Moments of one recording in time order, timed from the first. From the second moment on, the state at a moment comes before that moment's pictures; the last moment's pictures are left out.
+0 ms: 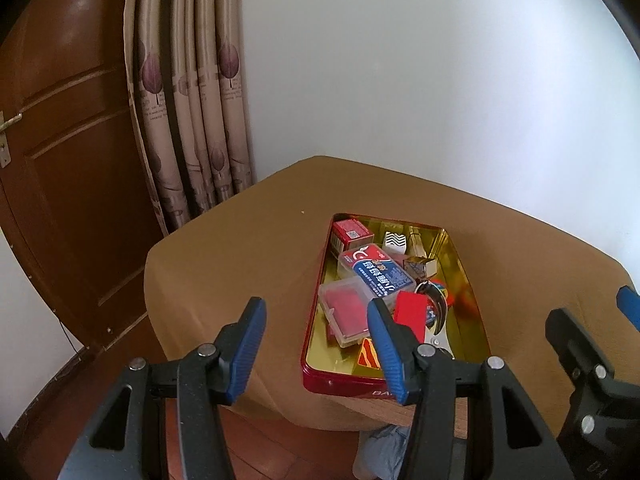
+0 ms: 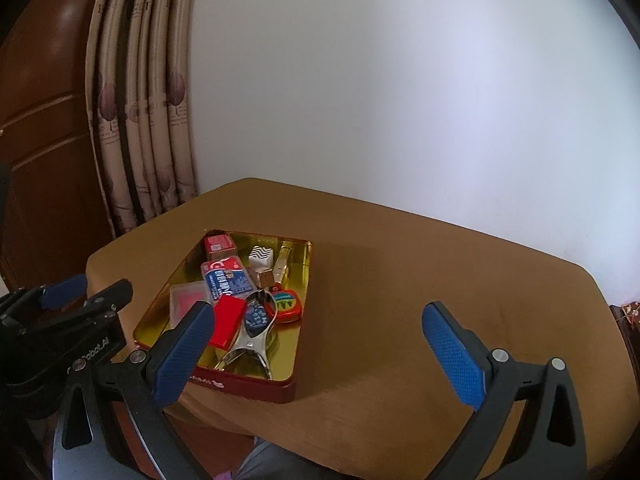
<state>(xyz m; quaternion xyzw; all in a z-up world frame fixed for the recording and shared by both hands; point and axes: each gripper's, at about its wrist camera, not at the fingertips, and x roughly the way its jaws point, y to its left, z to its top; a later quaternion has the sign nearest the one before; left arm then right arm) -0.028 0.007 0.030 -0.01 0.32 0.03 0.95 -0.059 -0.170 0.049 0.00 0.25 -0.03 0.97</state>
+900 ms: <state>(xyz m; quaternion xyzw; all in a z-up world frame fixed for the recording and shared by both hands) -0.025 0.004 0.027 0.00 0.34 0.03 0.94 -0.065 -0.162 0.045 0.02 0.27 0.00 0.96</state>
